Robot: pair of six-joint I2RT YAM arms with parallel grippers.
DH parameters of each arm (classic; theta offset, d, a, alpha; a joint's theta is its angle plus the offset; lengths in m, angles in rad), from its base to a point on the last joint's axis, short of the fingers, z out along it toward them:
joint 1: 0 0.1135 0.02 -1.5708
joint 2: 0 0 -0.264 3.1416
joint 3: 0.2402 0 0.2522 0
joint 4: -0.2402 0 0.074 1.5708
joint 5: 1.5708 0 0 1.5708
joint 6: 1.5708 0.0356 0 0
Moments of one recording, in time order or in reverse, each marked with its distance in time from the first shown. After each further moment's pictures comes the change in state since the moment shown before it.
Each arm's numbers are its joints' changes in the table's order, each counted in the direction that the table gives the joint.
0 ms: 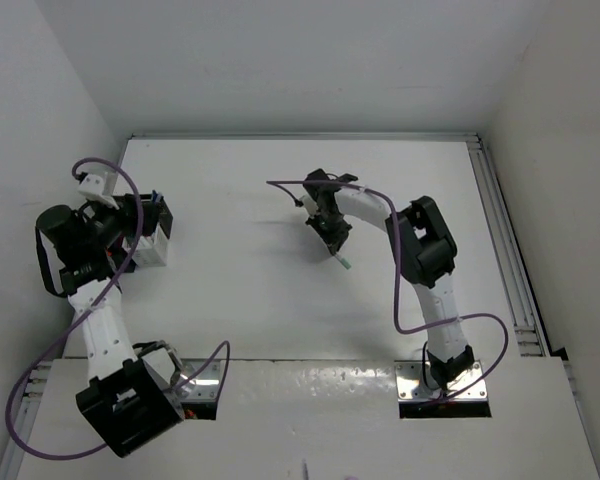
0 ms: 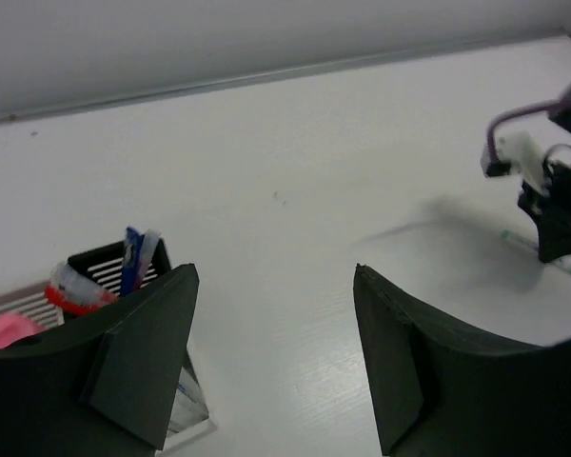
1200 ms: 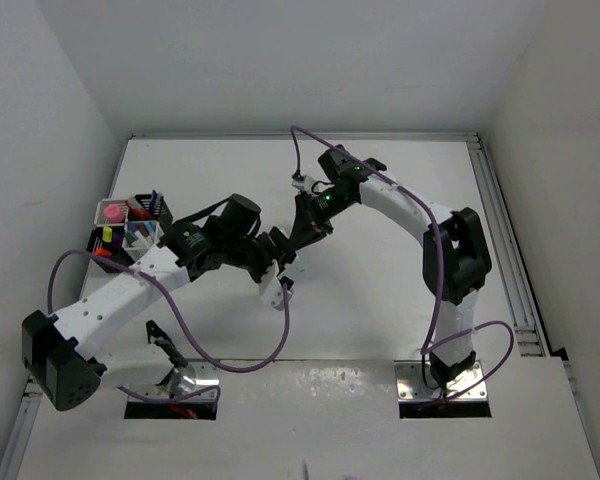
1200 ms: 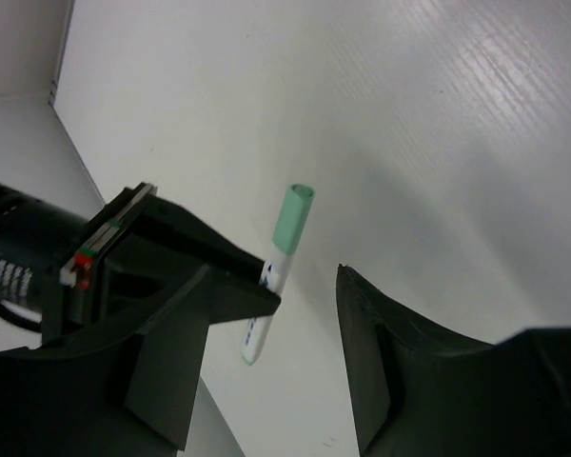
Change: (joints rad) left arm -1.301 0.241 0.360 -0.768 -0.375 1.566; right arm -0.039 -0.251 -0.037 0.013 -0.950 0.498
